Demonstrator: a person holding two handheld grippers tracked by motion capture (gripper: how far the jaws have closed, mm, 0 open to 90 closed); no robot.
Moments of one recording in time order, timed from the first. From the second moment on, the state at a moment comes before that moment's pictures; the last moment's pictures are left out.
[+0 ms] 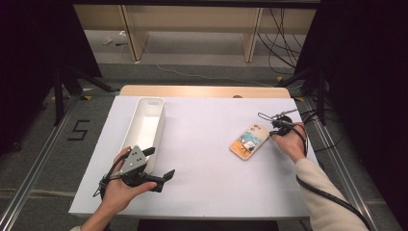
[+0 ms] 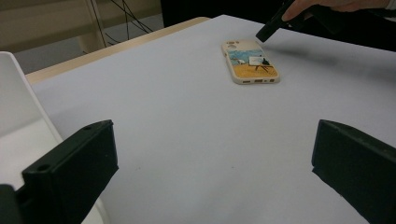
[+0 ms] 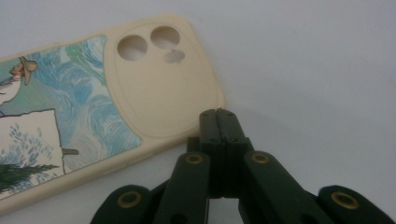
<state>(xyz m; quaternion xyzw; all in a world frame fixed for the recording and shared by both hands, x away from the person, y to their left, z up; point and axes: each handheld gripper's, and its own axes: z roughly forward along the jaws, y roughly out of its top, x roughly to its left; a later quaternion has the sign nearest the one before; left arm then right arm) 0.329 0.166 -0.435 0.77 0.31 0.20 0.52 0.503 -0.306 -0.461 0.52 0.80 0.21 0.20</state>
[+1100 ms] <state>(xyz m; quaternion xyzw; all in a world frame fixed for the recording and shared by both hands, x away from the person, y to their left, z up) 0.328 0.166 -0.435 0.77 0.31 0.20 0.53 0.541 -0.246 -0.472 0.49 0.81 0.25 0.20</state>
